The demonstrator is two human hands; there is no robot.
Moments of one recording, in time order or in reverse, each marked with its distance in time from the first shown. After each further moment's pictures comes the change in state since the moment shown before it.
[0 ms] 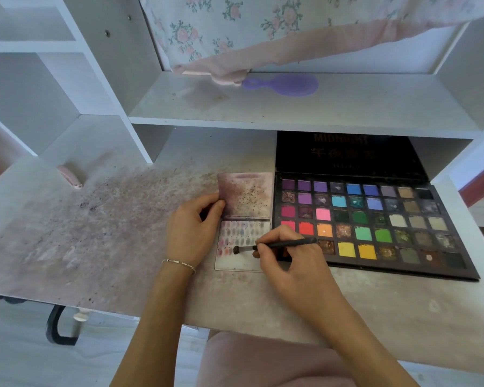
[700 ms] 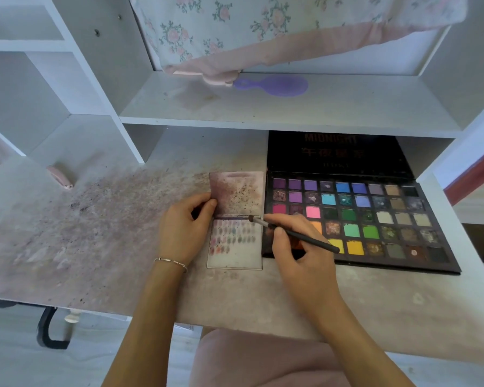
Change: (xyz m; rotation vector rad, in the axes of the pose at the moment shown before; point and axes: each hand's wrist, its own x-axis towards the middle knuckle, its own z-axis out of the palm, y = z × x) left_hand 0.001 -0.001 0.001 -0.001 0.007 -0.004; right_hand 0.001 -0.001 -0.004 0.130 0.325 -0.140
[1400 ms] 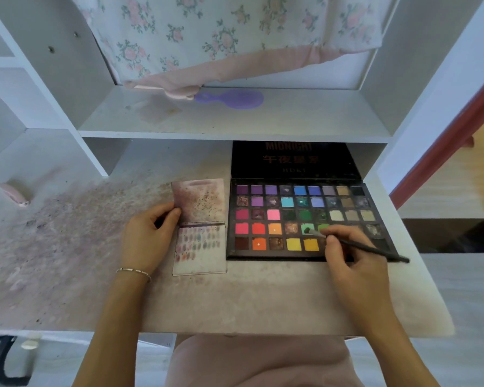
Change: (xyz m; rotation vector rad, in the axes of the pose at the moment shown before) left_hand -0.001 -0.001 0.001 0.003 0.007 -0.020; right_hand -0.022 0.020 -0.094 -0.149 0.222 0.134
